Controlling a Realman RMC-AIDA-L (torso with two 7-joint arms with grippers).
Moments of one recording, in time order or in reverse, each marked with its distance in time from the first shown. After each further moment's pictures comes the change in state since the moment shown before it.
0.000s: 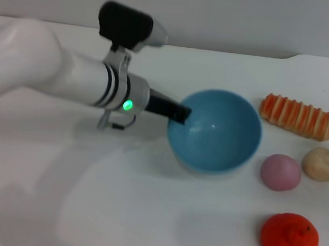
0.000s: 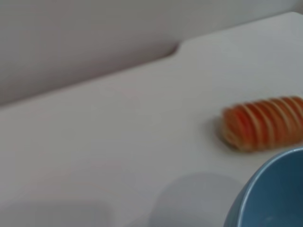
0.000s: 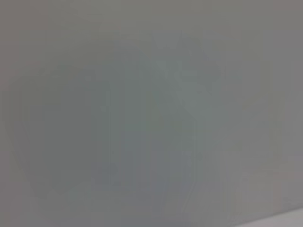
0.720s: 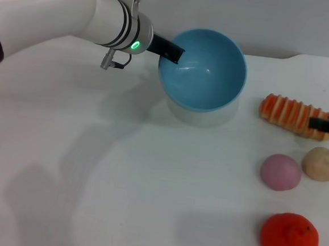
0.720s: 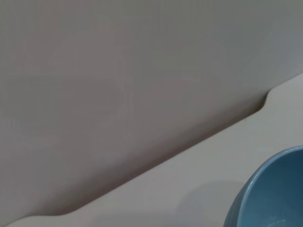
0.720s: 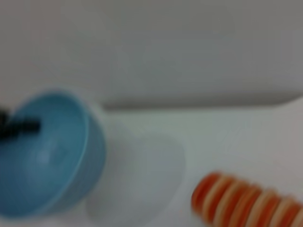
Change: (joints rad) left arm -0.175 -0.012 -0.110 -0.027 0.424 -0.039 -0.262; right arm 0.164 -0.002 -0.420 -0.636 -0.739 -0.115 1.100
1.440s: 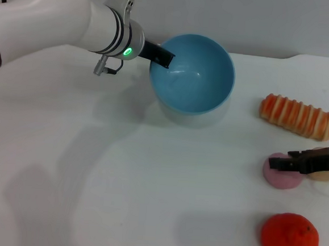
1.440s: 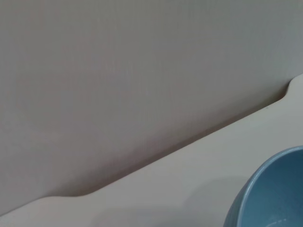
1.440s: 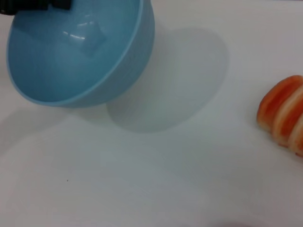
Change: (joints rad) left arm 0.003 0.002 0.006 -0.065 0.001 -0.049 0.000; right arm 0.040 0.003 -0.263 0.150 -0.035 0.095 0.018
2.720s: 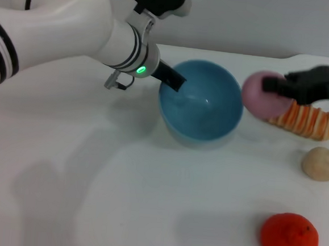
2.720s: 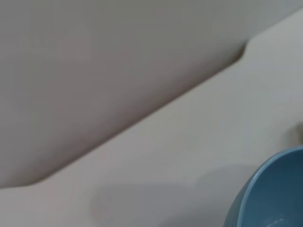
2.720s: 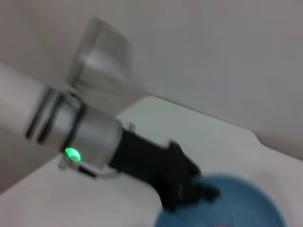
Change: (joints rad) left arm -0.030 -0.008 0.110 0.004 -0.011 0.072 0.000; right arm 0.029 0.002 -0.009 -0.318 0.283 -0.303 -0.053
